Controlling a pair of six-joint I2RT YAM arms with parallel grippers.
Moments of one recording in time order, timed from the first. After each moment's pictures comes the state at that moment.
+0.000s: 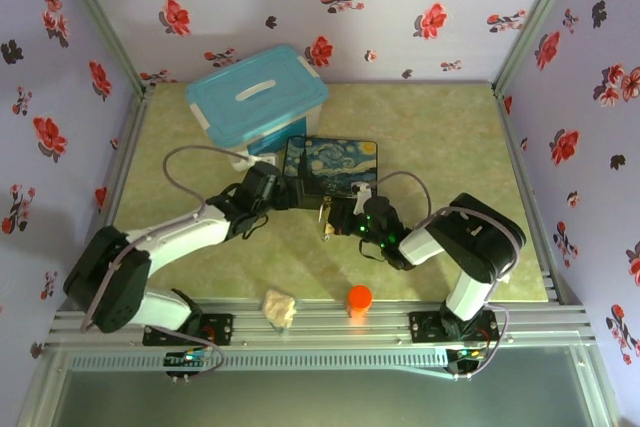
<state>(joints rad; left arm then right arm) -0.71 1.41 0.76 -0.08 -0.24 -0.58 0.75 1.71 0.39 0.91 -0.17 0.80</state>
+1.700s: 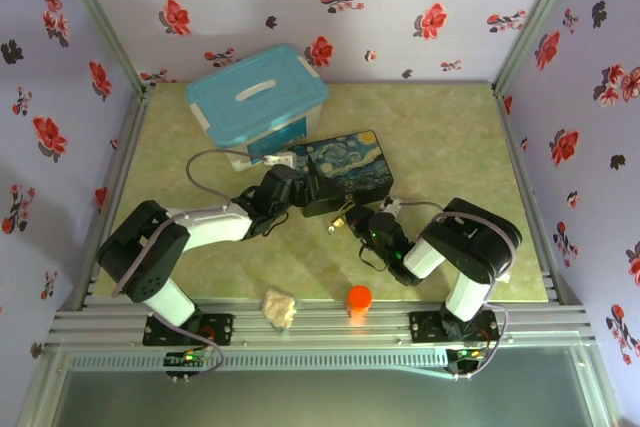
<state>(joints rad) -0.77 1.61 0.75 0.25 -0.22 -0.65 0.80 1.75 0.26 1.11 0.22 1.45</state>
